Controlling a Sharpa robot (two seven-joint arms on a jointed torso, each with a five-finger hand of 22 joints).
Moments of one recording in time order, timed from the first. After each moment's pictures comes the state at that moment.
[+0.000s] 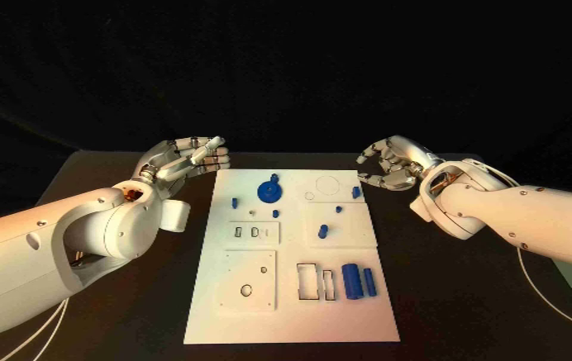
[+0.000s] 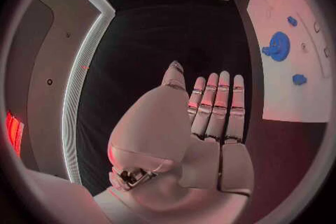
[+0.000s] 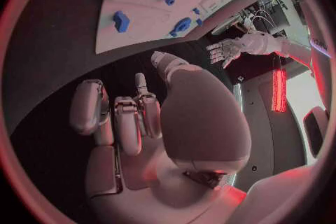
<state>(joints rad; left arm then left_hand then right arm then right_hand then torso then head) 1.24 -0.92 -0.03 1.60 0.00 -0.36 0.35 1.57 0.06 -0.23 0.28 0.26 0.77 0.20 0.29 0.19 0.94 0.20 0.15 0.07 0.83 0.16 0.35 0.16 0.17 0.68 0.28 0.28 0.09 1.29 -1.03 -0.15 1.53 -1.11 -0.54 -0.01 1.38 -0.28 0.40 0.23 0.29 0.86 0.13 0.30 0.34 1.45 0.05 1.42 1.31 1.46 -0.02 1.57 1.31 0.08 1.36 0.09 1.25 1.24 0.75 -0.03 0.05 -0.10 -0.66</state>
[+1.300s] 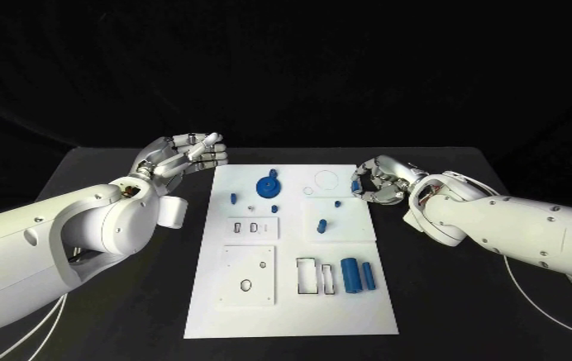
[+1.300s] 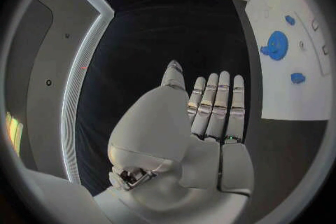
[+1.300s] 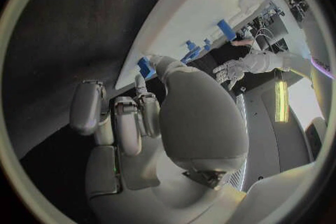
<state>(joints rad) 1.24 -0.91 -0.03 1.59 0.00 -0.34 0.35 1.57 0.07 -0.25 0.28 0.24 0.77 0.20 0.29 0.19 0.94 0.20 0.15 0.07 0.83 0.17 0.34 0.17 0.17 0.68 0.28 0.28 0.09 1.20 -0.93 -0.15 1.37 -1.16 -0.47 0.03 1.39 -0.26 0.40 0.21 0.31 0.84 0.14 0.28 0.33 1.44 0.06 1.42 1.31 1.46 -0.02 1.57 1.31 0.08 1.36 0.09 1.25 1.25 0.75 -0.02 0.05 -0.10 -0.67</state>
